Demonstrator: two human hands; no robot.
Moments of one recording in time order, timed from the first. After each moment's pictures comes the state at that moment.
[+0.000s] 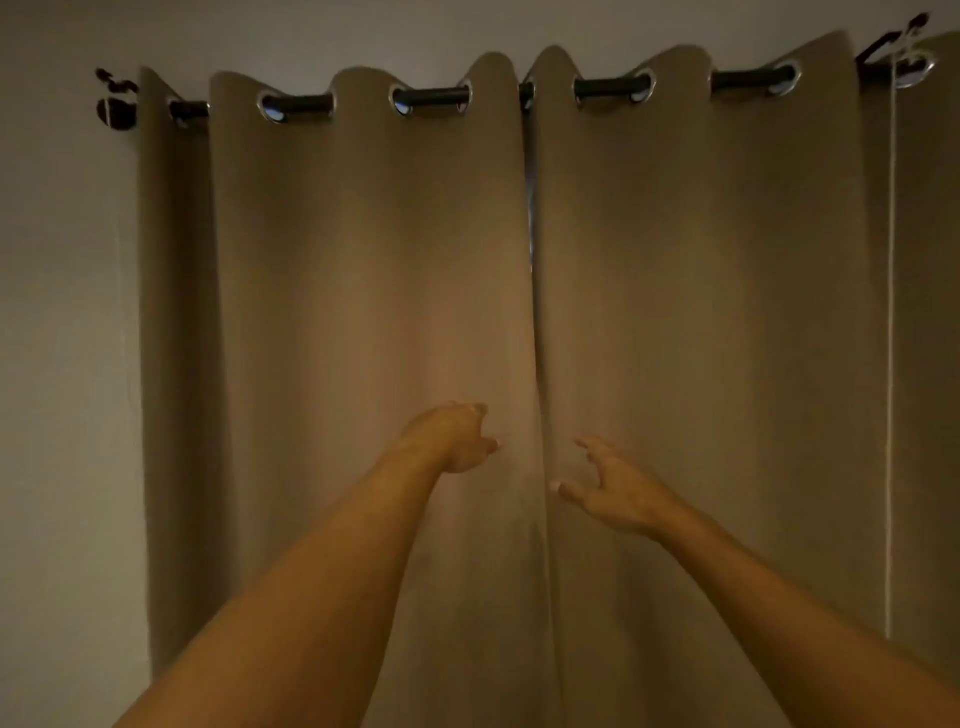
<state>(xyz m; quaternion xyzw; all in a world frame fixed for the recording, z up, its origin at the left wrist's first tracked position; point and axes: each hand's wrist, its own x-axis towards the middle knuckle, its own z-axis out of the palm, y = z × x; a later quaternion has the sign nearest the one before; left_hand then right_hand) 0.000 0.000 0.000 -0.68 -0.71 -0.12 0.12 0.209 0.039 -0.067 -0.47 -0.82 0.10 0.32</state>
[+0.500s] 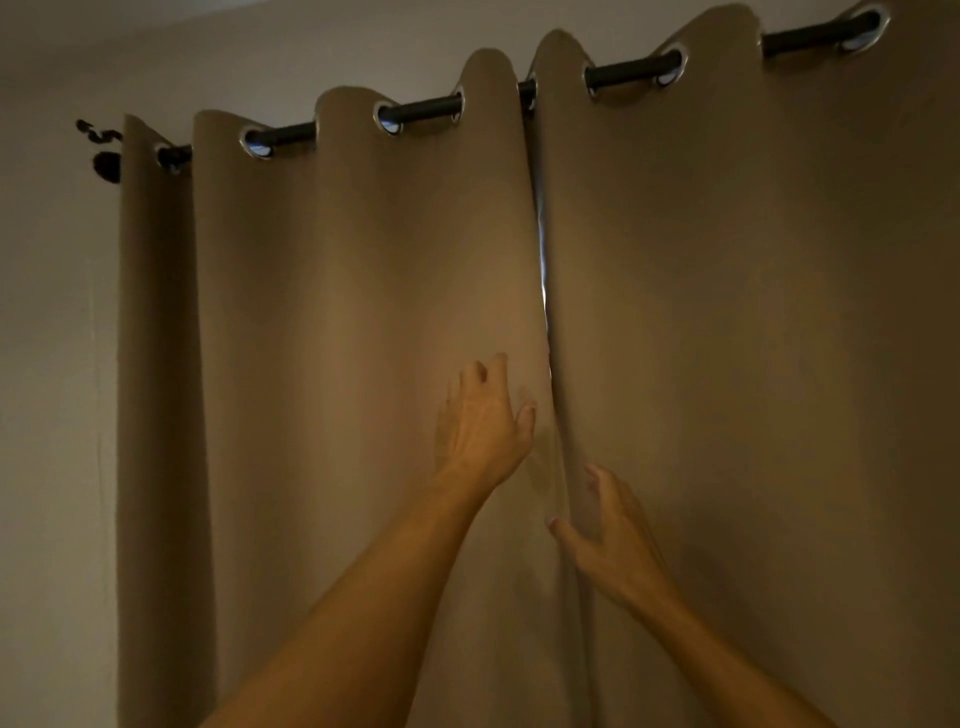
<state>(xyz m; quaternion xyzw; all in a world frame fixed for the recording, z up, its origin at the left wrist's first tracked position) 0.024 0.146 0.031 -0.59 -0.61 -0.42 0.32 0.168 0.185 -0.078 -0.38 -0.76 0.13 0.52</state>
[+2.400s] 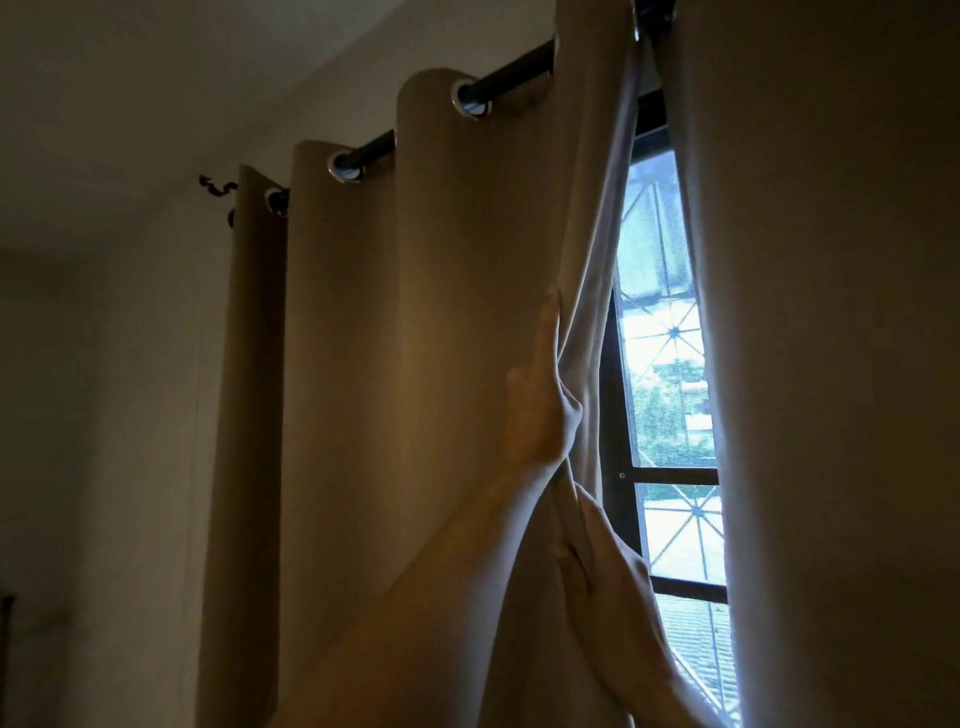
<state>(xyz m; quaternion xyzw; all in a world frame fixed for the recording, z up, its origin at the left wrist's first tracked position) -0.085 0.312 0.104 -0.54 -0.48 -0.47 0.51 0.000 0.336 -0.034 -0.10 -0.78 0.26 0.56</state>
